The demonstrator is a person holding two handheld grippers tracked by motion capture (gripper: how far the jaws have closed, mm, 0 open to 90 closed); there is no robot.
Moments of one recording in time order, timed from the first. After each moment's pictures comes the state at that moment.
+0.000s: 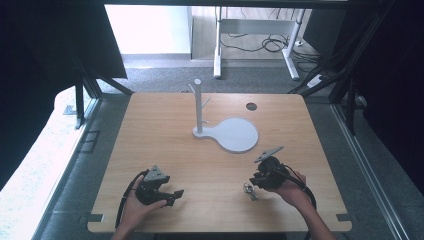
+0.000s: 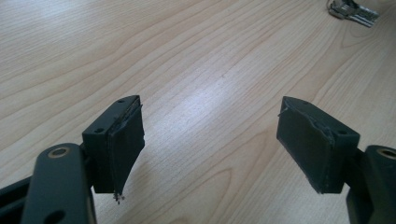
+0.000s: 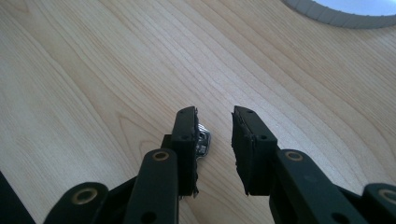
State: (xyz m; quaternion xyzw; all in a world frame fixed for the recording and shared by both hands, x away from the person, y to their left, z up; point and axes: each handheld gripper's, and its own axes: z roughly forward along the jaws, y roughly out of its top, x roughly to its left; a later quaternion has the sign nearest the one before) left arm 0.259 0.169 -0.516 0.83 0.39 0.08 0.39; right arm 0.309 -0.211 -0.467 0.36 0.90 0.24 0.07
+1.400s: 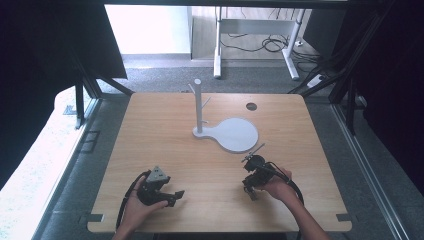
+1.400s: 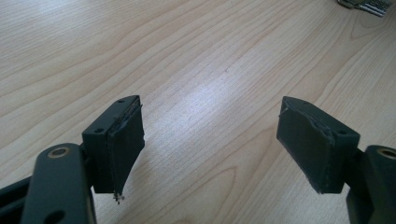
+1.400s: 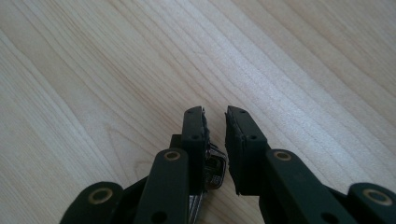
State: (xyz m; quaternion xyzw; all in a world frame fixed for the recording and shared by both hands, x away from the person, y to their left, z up) left arm 0.260 0.166 -0.520 0.84 0.39 0.08 0.38; right arm 0.333 -0.181 -0.495 0.37 0.91 0.17 0.02
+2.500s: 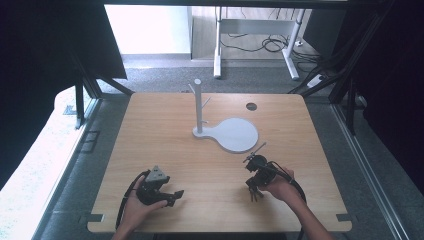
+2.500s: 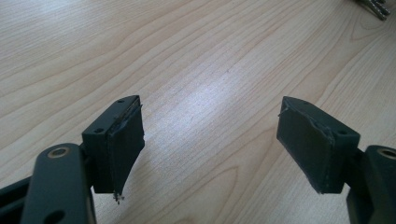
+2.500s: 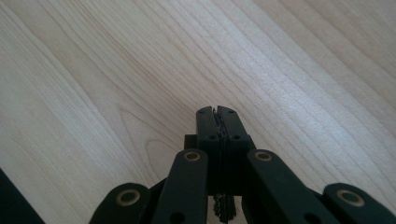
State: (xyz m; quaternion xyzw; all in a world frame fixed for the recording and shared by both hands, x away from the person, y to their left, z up) left arm 0.260 0.168 -0.519 0.84 0.39 0.08 0.38; right arm 0.330 -0.185 -0.485 0.37 0.92 0.16 0.00
